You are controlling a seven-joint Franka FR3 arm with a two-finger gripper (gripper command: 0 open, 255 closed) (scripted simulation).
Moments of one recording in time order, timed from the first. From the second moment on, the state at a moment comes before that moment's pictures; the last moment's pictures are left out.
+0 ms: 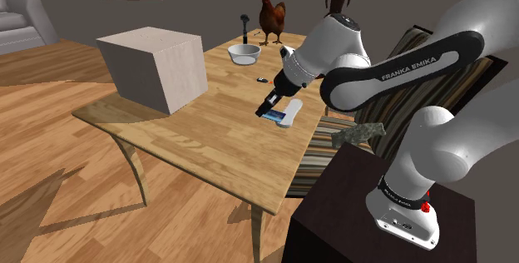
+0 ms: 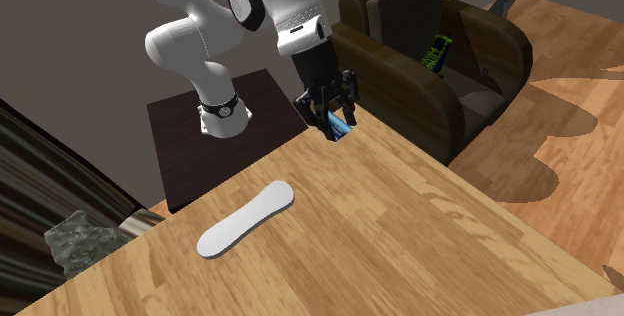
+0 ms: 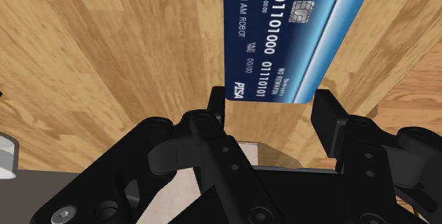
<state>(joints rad) 0.16 -0.59 0.25 -2.74 0.10 2.74 0.09</state>
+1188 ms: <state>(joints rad) 0.16 -0.67 0.21 -2.55 0.09 2.47 0.08</state>
